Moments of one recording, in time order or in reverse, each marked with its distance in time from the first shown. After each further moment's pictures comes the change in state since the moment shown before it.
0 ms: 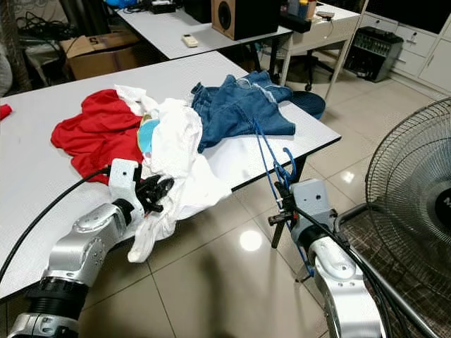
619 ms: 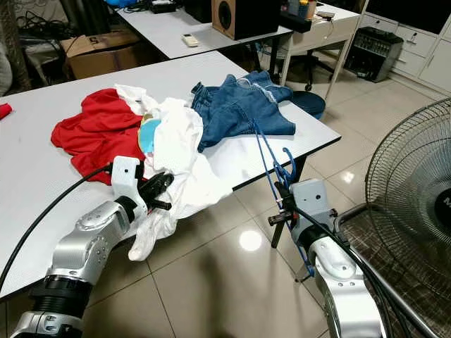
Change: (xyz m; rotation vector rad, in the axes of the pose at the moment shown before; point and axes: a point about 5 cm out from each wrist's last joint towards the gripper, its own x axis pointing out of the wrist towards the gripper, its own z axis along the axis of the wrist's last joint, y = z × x) left arm 0.002 -0.005 0.004 -0.022 -0.036 -0.021; right arm 0.000 0.000 0.000 -0.006 0.002 0.004
